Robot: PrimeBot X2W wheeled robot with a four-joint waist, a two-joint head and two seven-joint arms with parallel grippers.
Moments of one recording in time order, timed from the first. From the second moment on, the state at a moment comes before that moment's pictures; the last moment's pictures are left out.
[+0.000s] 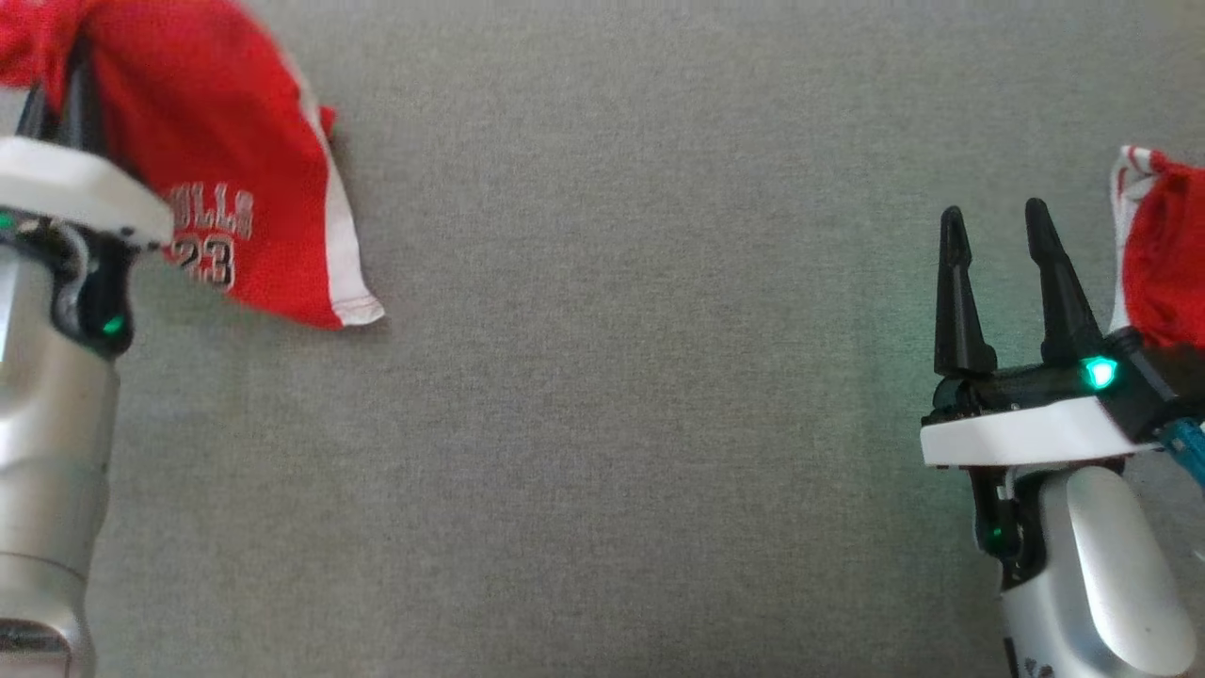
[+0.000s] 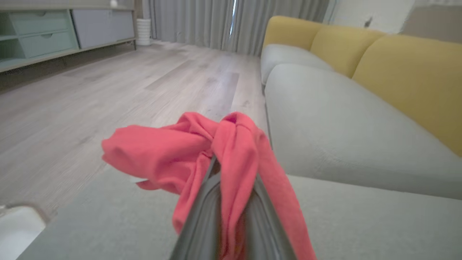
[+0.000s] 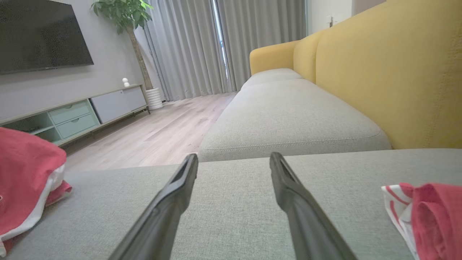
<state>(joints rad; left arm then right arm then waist) -0.89 0.38 -0.27 0.86 -0.65 -0.13 -0.07 -0.22 -0.05 0.04 0.12 0.18 0.12 -0.24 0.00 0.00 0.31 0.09</state>
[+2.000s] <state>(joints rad) -0.71 0.25 -0.64 0.55 -0.68 -0.07 -0.25 -0.21 -0.05 0.03 0.15 0.28 0.12 -0.25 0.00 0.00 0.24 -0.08</state>
